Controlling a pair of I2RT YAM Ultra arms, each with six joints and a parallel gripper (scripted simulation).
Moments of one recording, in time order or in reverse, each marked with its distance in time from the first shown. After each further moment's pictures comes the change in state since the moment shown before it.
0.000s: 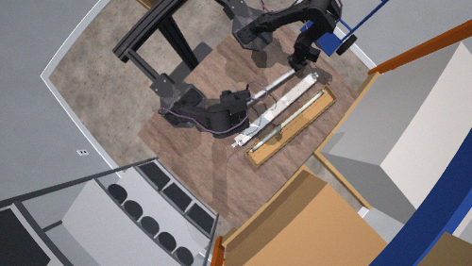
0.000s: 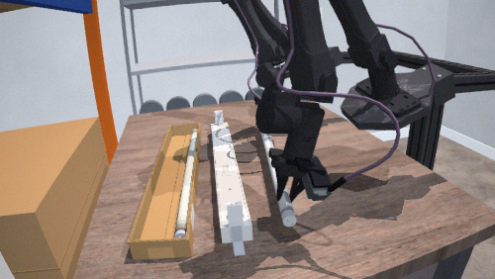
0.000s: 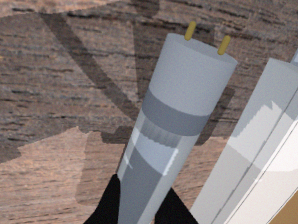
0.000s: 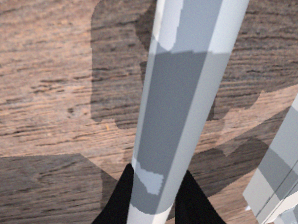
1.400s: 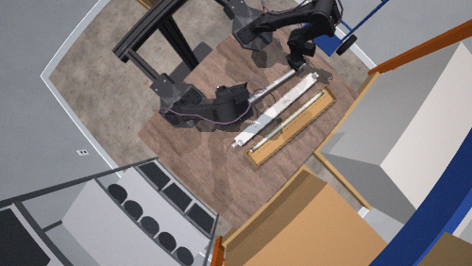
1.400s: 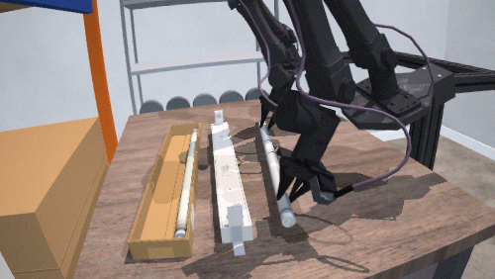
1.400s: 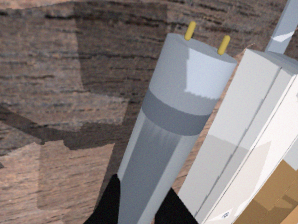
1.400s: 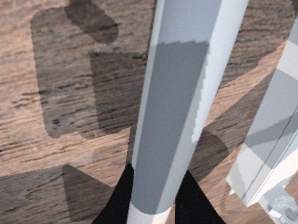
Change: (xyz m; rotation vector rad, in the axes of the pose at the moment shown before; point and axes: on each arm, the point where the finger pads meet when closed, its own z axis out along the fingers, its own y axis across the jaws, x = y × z) left arm -0.001 -0.001 0.001 0.183 -0.002 0.000; right arm -0.001 0.001 0.000 0.180 -0.002 0.001
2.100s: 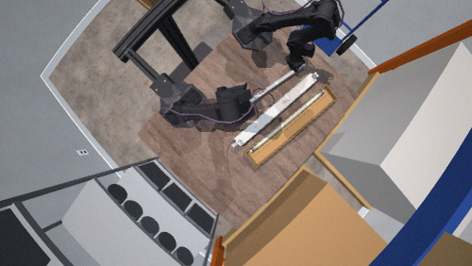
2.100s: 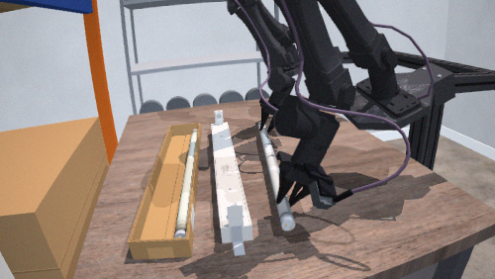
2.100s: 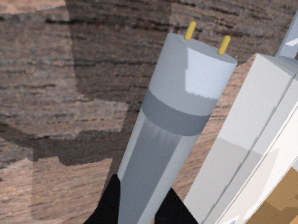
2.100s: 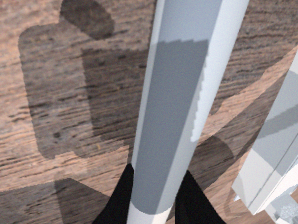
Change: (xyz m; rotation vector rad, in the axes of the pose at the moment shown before) left arm 0.000 0.004 0.009 0.000 0.001 0.001; right arm 0.000 0.004 0.010 0.003 0.001 0.001
